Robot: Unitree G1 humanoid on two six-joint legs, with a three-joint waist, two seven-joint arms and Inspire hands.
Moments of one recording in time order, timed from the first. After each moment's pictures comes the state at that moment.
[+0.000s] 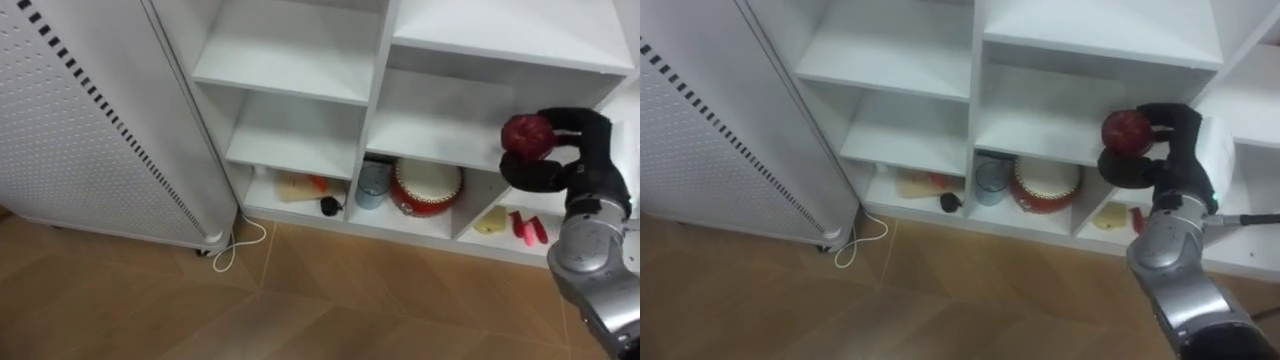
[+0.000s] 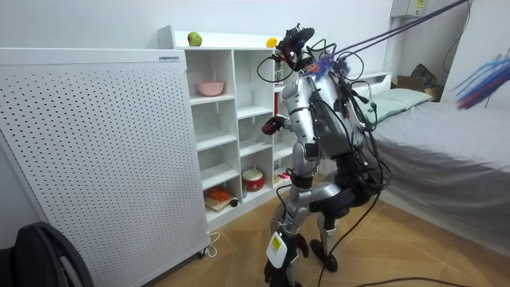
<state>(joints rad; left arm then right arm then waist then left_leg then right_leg) 0.04 0.41 -0.36 0.92 -0.05 0.05 0.31 -0.88 -0.59 0.34 0.86 0.15 -0.05 -0.68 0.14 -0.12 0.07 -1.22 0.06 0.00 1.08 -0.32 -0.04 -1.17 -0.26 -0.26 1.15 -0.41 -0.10</state>
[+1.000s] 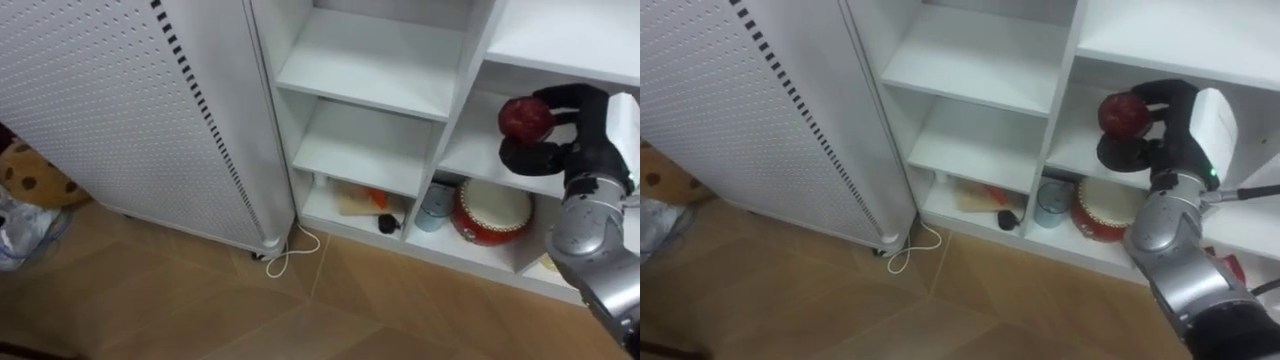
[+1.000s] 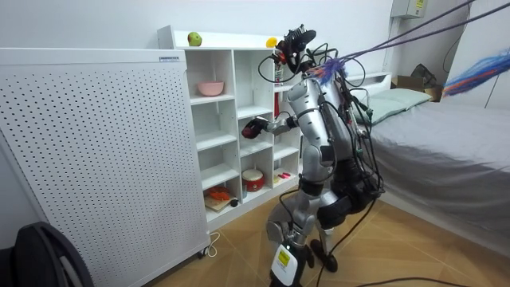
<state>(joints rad) 0.12 0.42 -0.36 0.79 -0.06 0.13 0.25 -0.93 -0.60 0.45 0.82 0.17 0.02 -0.70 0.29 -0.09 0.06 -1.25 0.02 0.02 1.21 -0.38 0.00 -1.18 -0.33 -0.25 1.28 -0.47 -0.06</state>
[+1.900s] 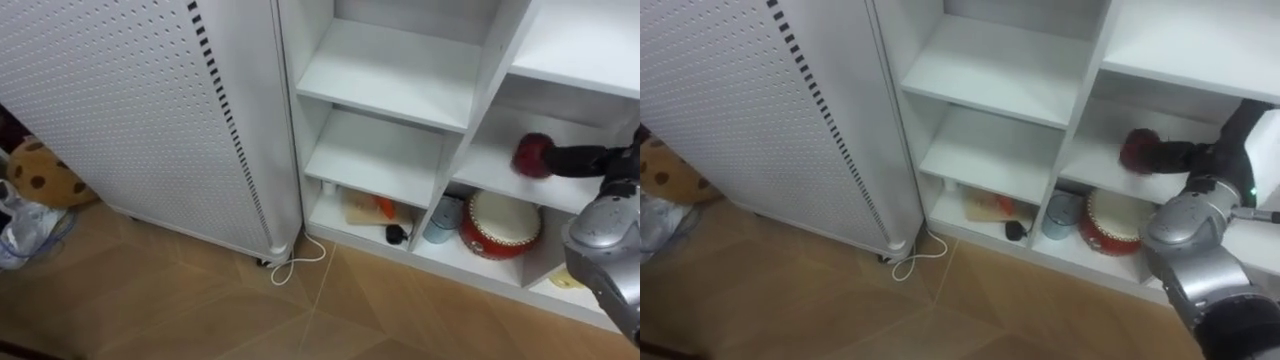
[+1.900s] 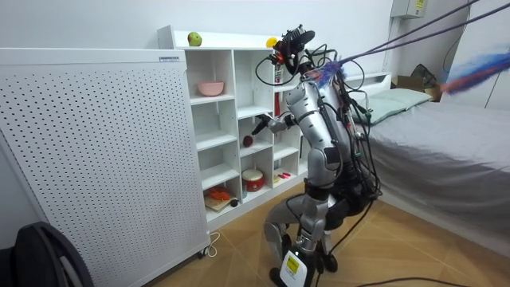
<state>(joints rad) 0.23 0.45 -0.39 0.72 -0.09 0.13 0.30 -0.95 -0.63 0.44 0.89 0.40 0.02 -0.88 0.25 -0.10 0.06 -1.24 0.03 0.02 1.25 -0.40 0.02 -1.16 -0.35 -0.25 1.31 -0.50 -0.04</state>
